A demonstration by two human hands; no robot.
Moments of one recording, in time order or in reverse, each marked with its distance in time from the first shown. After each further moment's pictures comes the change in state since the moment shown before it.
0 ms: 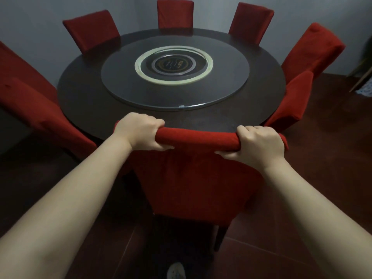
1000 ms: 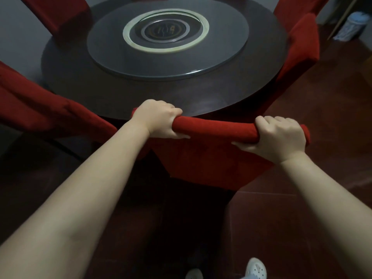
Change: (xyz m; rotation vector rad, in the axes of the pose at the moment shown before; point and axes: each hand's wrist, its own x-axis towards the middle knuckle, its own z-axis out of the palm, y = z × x) left_hand -0.110 -0.077 0.026 -0.101 -0.155 0.252; right_hand -0.047 -0.194 -0.011 -0.205 -0.127 0.202
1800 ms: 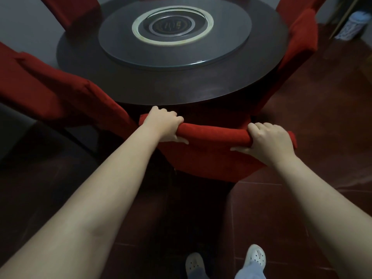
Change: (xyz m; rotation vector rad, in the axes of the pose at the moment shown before) left_hand -0.074 0.056 0.003 0.214 -0.315 -0.147; right_hand -0.069 -0.047 -0.032 0.109 -0.221 -0.037
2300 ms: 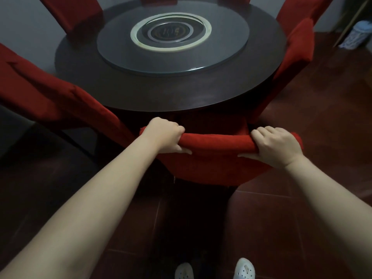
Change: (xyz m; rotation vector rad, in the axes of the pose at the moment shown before) left_hand 0.025 0.044 -0.024 -0.032 0.082 0.062; right_hand 0.000 0.089 0.022 -0.088 0.204 -0.294
